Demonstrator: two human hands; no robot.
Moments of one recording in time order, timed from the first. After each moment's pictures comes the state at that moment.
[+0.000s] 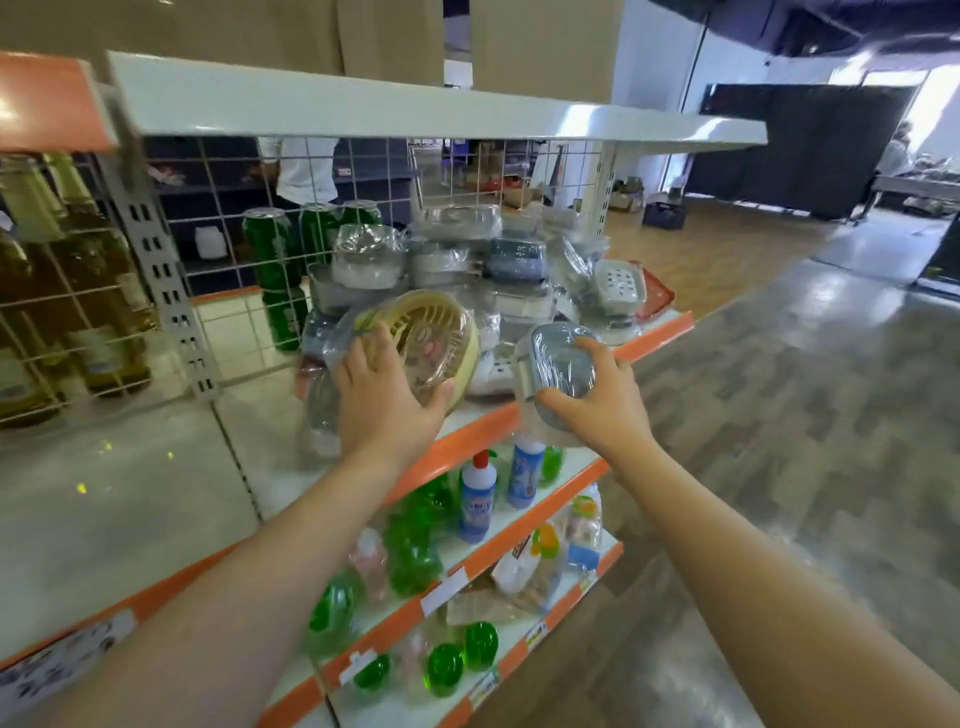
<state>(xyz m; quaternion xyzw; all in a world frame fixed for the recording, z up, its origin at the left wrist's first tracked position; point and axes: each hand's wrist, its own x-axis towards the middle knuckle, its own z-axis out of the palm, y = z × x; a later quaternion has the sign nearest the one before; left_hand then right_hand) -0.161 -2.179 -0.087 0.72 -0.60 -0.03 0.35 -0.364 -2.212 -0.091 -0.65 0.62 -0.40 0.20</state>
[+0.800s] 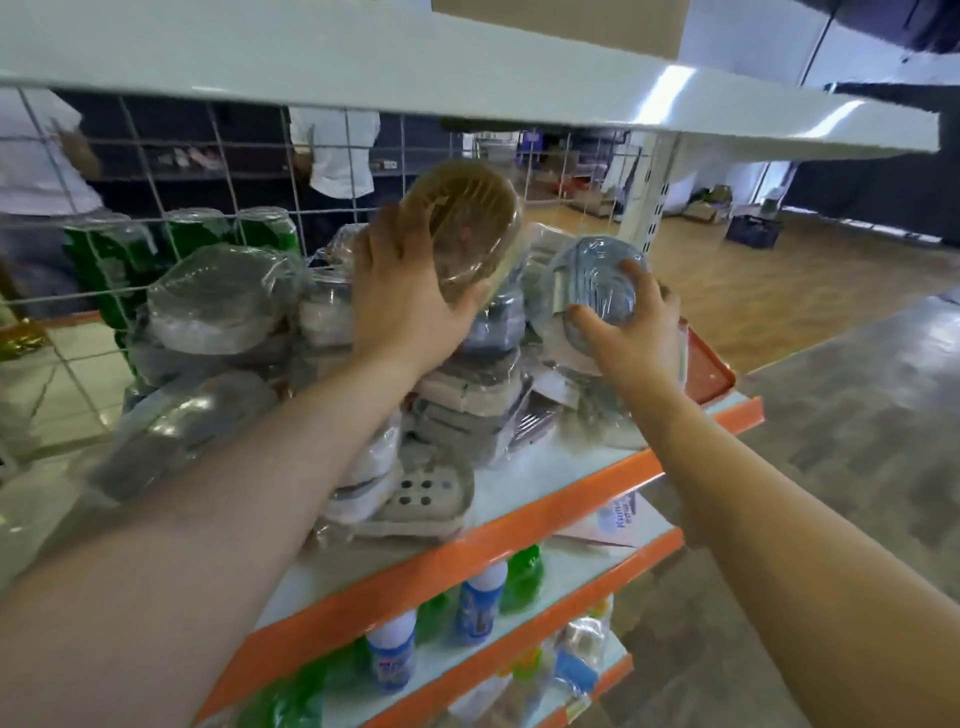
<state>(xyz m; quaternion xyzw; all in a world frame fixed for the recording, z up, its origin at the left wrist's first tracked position) -0.257 -2.459 -0.032 0.68 -0.59 0.14 0.40 -0.448 -2.508 -0.055 -0.64 0.54 -0.52 0.18</state>
